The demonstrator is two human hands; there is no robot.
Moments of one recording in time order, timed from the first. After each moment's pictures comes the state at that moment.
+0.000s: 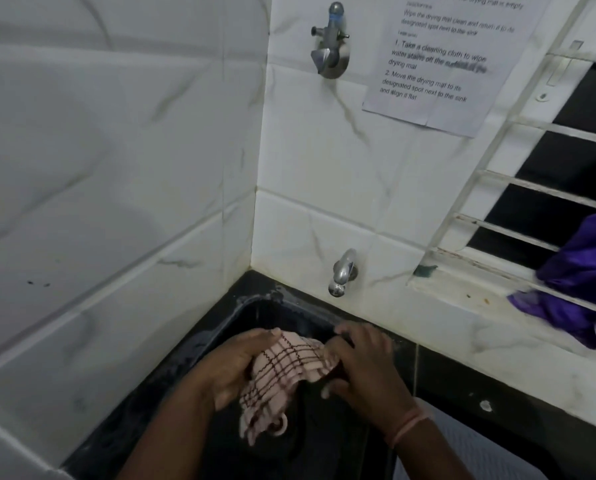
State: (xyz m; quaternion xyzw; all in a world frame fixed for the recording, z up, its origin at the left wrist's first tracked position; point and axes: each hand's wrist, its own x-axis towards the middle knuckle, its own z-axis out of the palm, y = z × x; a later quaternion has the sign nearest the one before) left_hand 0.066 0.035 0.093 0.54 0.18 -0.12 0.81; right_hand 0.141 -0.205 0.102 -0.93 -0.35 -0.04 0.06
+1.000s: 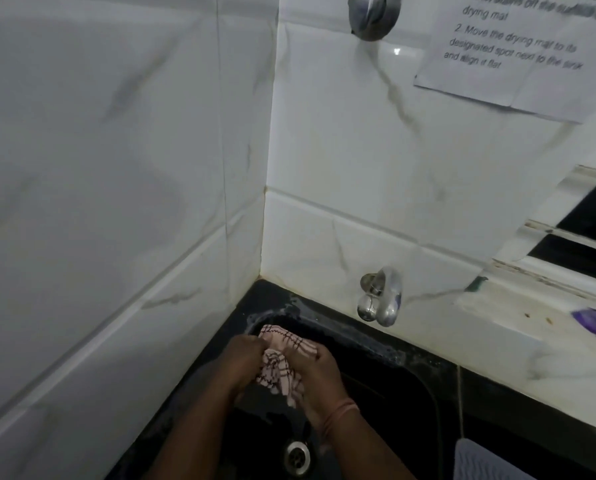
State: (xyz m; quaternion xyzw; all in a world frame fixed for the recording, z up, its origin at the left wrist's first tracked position) left_hand 0.193 0.112 0.016 0.69 0.34 -0.09 0.63; right_hand 0.218 -0.035 0.008 -0.60 0.11 0.27 0.75
